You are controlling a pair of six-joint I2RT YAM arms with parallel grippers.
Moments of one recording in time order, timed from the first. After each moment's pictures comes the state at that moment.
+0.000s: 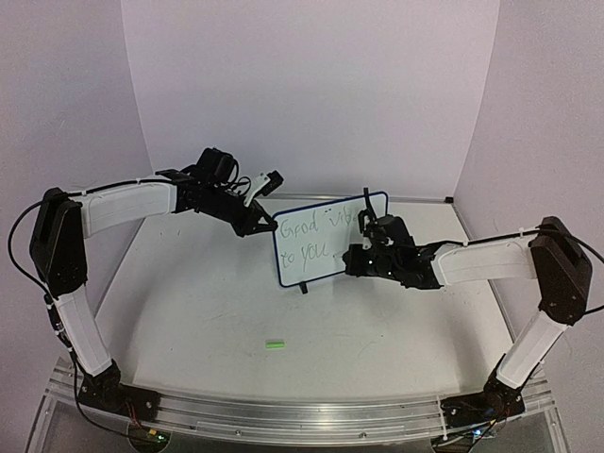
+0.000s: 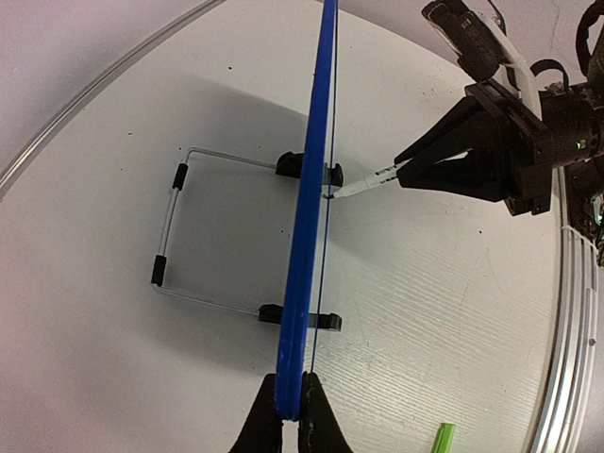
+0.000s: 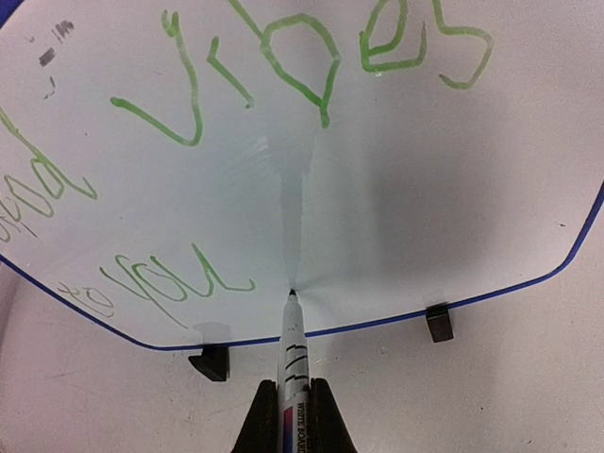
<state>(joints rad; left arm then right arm) -0.58 1.80 1.48 -0.42 0.52 0.27 0.76 1.68 0.94 0.12 0.19 0.56</state>
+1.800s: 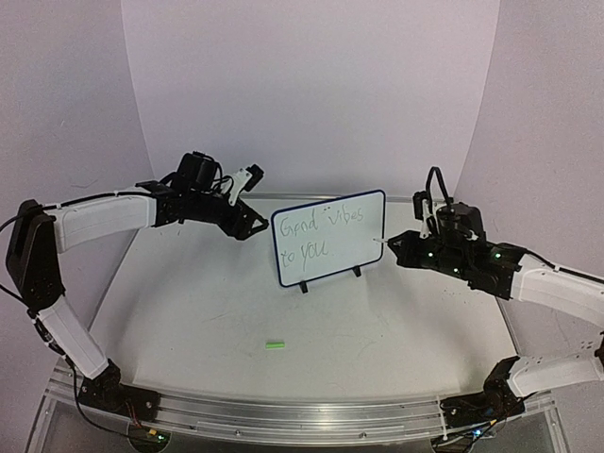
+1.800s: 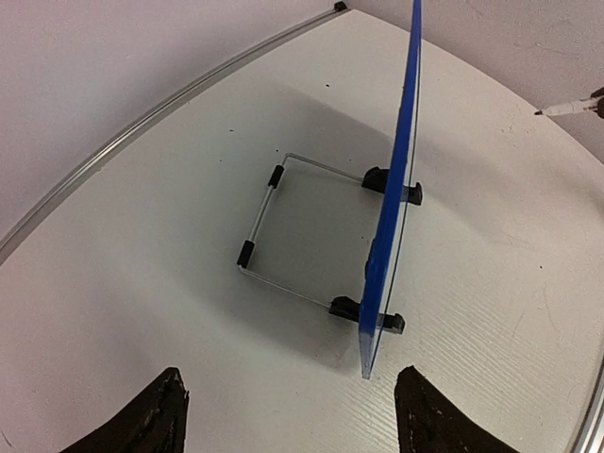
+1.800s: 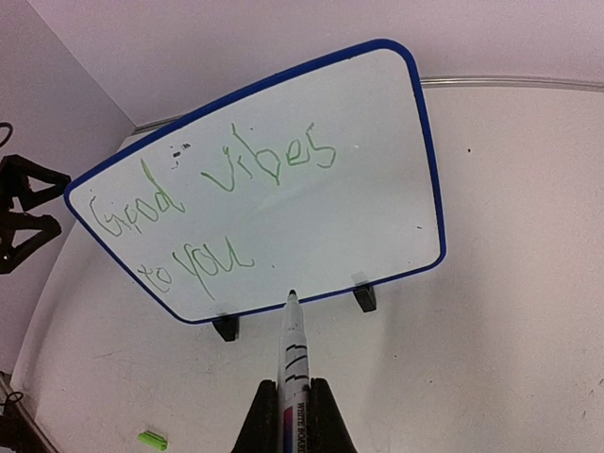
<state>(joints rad) -0.58 1.64 1.29 -0.26 0.30 0.17 0.69 1.14 0.79 -0.14 0.16 0.51</state>
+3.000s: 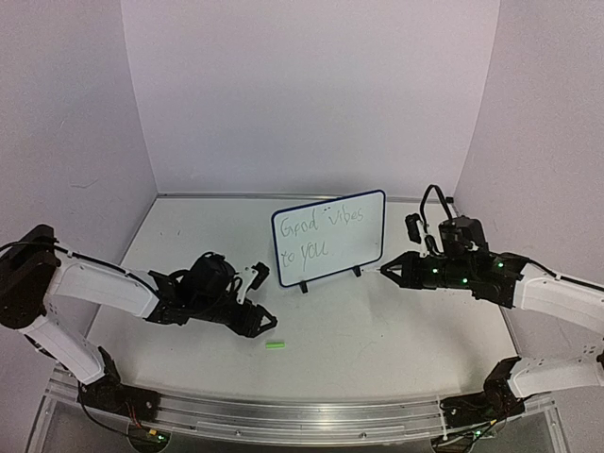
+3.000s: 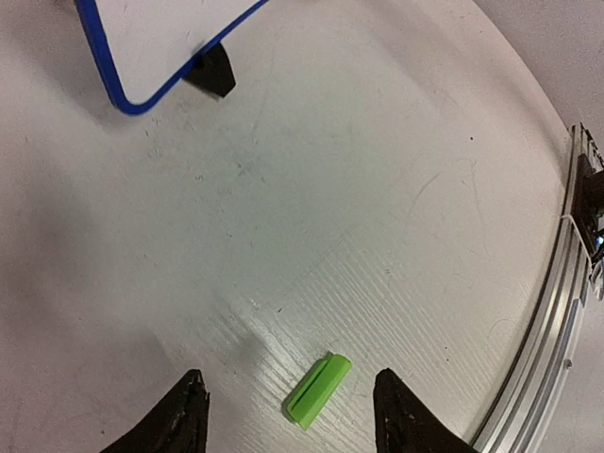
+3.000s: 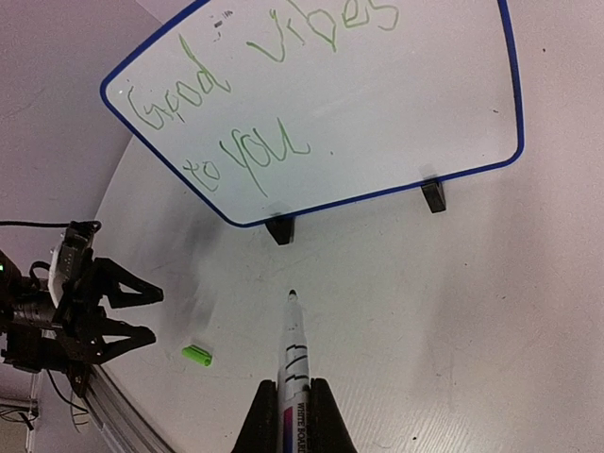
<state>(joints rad) -0.95 1.53 0.65 0.13 0.17 -0.38 0.66 1.10 0.70 -0.20 -0.15 0.57</state>
